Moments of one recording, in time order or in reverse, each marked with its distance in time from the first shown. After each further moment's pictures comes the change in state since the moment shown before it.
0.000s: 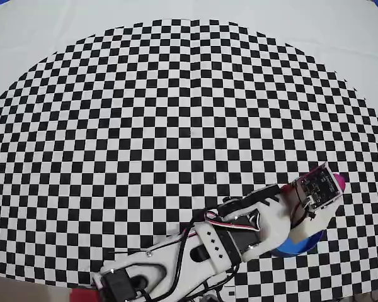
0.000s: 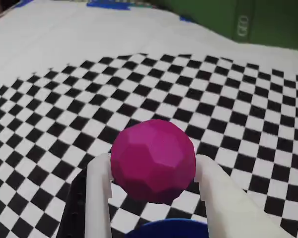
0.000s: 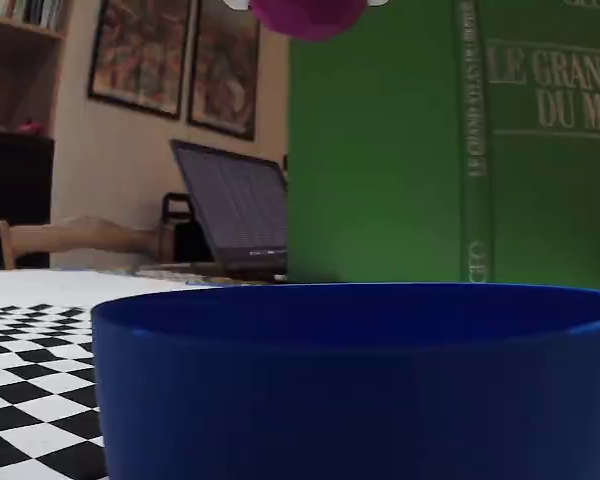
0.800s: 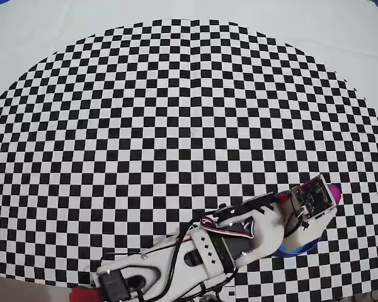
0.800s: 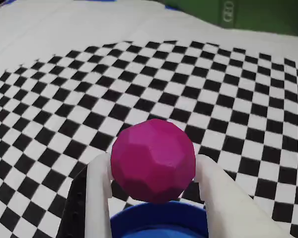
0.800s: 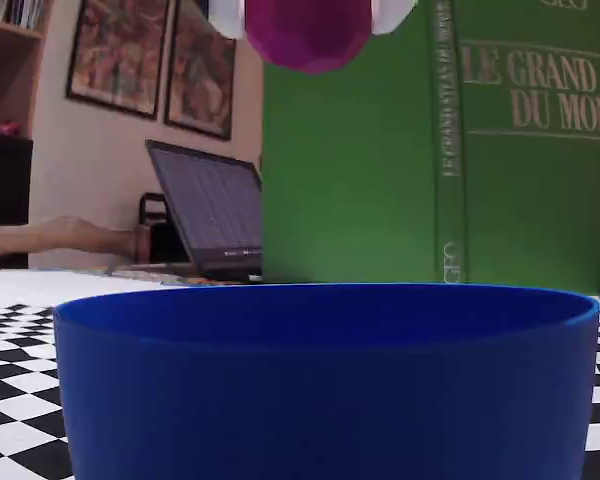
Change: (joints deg) arm 2.1 6.4 6.0 1.5 0.0
